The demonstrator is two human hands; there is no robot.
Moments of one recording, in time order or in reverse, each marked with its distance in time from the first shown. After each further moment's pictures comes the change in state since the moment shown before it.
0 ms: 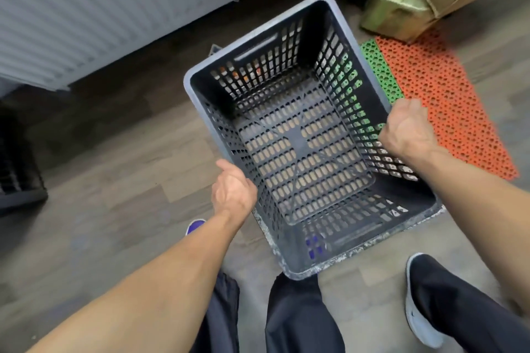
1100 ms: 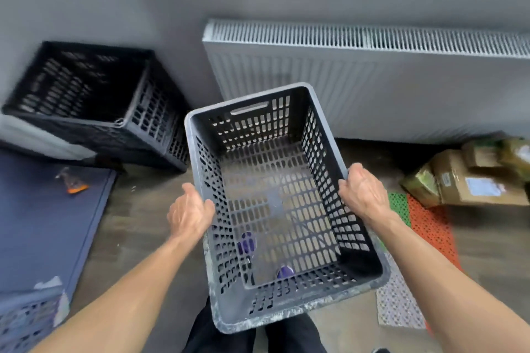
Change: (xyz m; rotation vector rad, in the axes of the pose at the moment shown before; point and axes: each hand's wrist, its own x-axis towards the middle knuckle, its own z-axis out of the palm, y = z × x) left_hand -0.293 -0.256 -0.340 -0.253 0.478 -0.294; right_hand -0.357 -0.231 -0.263 -0.048 0.095 -0.646
